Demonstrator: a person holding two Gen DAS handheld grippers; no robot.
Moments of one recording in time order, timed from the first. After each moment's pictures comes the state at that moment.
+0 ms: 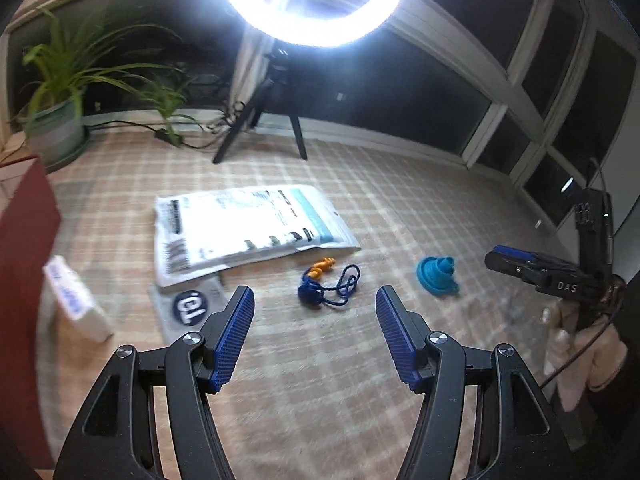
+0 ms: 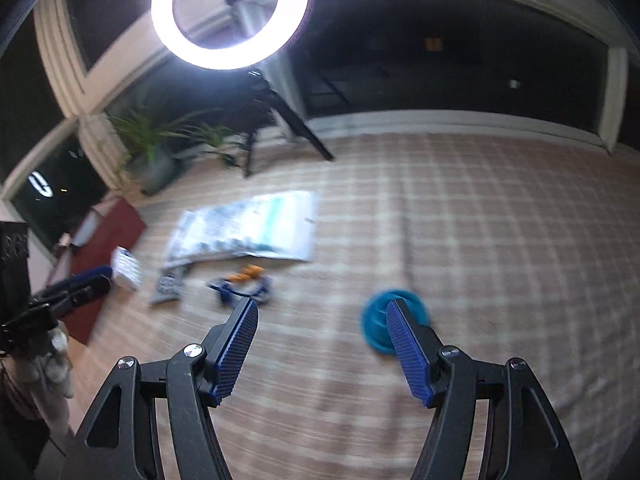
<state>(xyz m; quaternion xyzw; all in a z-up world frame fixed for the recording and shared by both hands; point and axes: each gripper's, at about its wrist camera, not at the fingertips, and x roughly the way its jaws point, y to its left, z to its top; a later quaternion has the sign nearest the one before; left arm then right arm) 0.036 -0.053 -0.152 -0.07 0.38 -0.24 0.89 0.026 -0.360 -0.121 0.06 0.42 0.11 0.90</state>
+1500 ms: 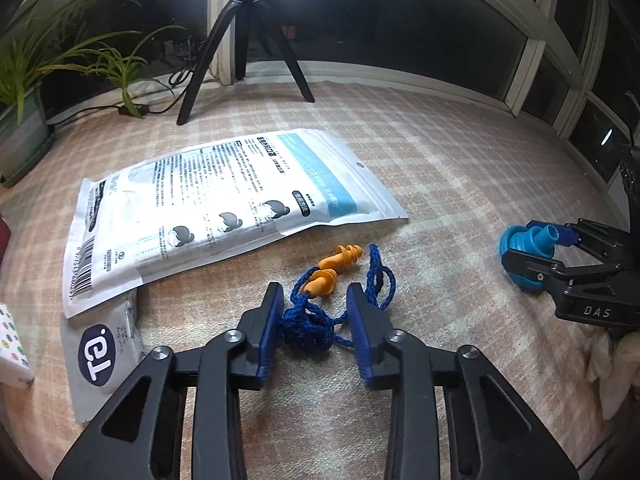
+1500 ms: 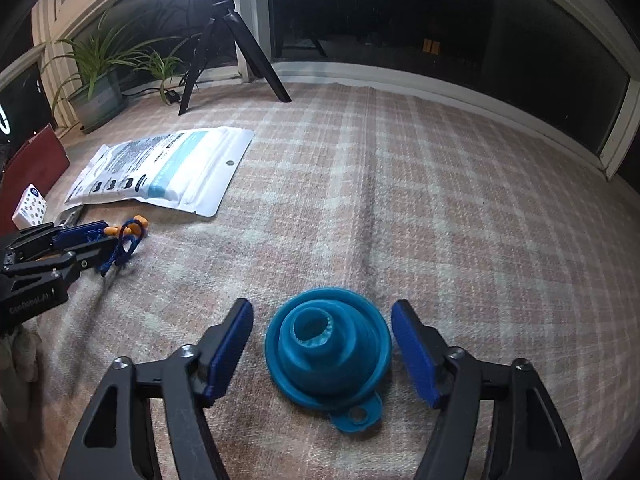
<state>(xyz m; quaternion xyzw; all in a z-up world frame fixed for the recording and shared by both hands) 0.100 -0.132 -0.235 0.02 0.42 -0.19 0.89 0.087 -0.371 -0.216 -0.05 0.45 0.07 0.89</state>
